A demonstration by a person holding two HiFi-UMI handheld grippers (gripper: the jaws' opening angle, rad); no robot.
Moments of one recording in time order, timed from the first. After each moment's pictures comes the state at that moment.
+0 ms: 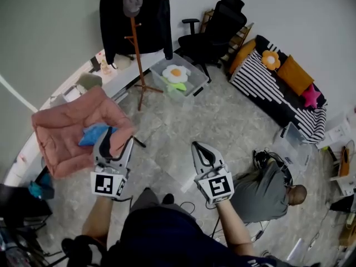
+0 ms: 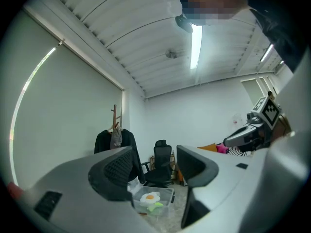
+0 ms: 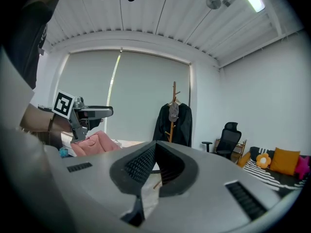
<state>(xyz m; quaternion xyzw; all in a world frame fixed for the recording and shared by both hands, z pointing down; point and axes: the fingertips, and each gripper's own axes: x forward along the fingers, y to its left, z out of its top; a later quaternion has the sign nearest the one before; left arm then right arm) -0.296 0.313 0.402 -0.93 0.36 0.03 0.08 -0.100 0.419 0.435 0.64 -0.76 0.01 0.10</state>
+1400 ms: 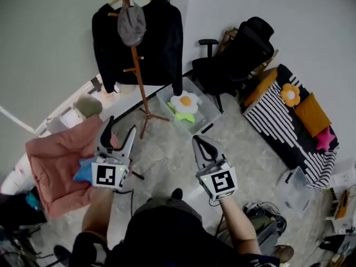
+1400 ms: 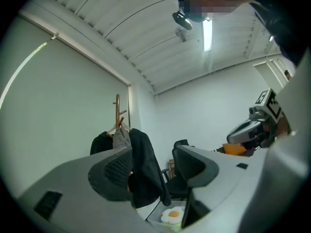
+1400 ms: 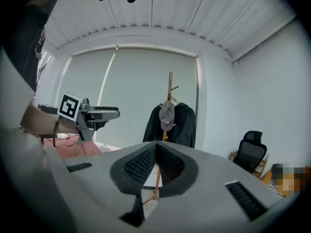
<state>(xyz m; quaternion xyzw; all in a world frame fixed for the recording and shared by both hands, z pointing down) -0.123 -0.043 0.371 -0.90 0.42 0.03 0.10 0.066 0.045 0.404 0.58 -0.81 -0.02 0.09</state>
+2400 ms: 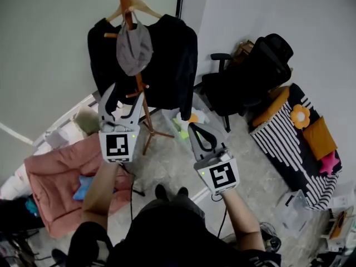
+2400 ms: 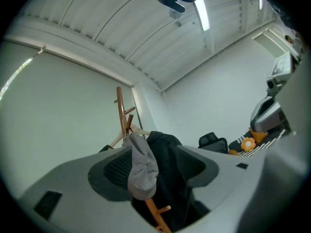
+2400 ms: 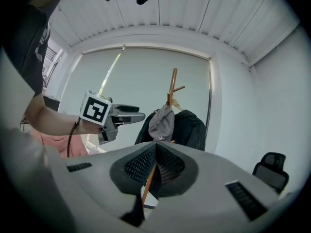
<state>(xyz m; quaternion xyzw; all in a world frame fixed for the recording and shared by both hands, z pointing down) -0.061 -0.312 0.313 -0.85 0.49 0.01 0.19 0.077 -0.192 0.356 0.53 -0.84 -0.09 0.09</state>
